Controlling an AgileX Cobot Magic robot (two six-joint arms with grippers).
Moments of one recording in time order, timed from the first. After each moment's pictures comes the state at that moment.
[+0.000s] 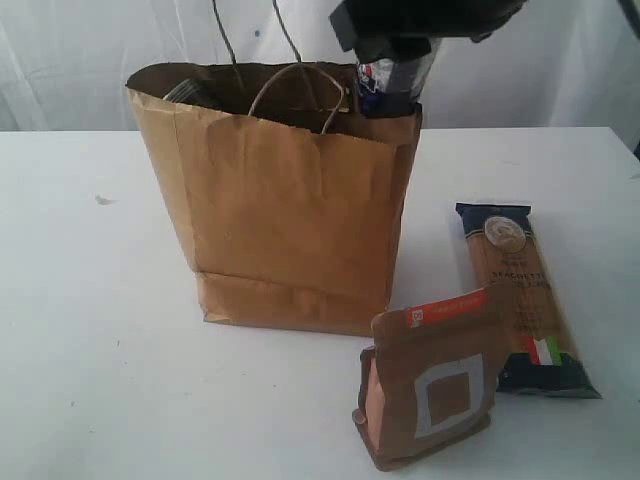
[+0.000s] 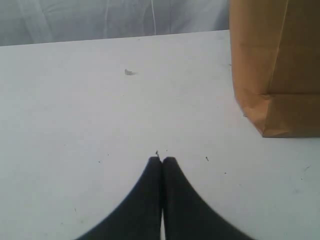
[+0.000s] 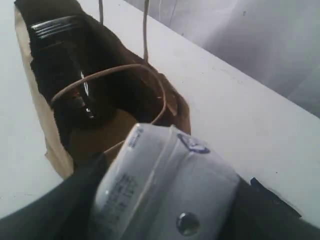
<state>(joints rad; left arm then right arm) -0.19 0.01 0.02 0.00 0.29 0.00 0.62 1.41 -1.50 -0.11 0.84 -0.01</state>
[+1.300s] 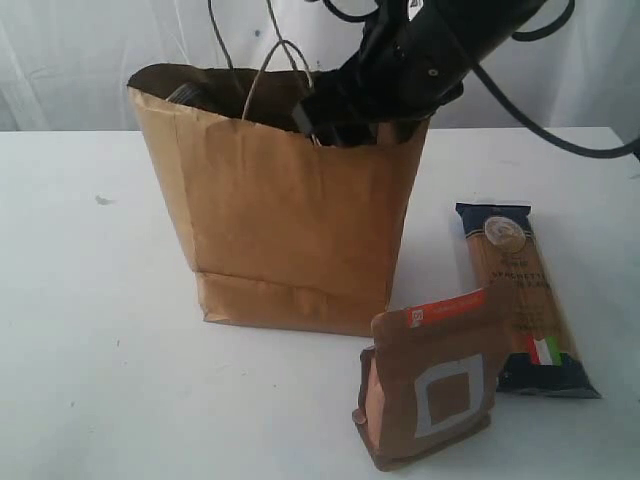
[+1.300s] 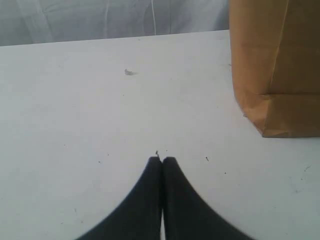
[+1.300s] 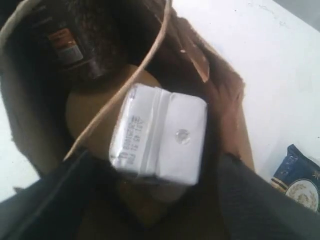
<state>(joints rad) -0.19 0.01 0.02 0.00 0.29 0.00 0.62 1.58 -1.50 -0.06 0.86 -0.01</state>
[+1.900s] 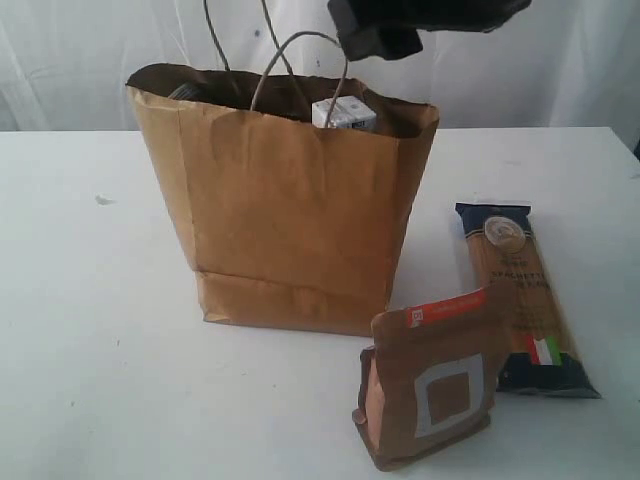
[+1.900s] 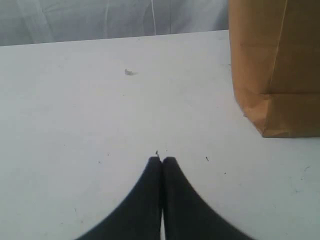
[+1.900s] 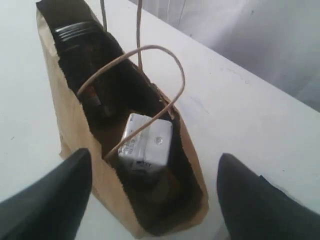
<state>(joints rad) -0.19 0.01 0.02 0.00 0.29 0.00 0.62 1.36 -1.48 -0.06 0.84 -0.02</state>
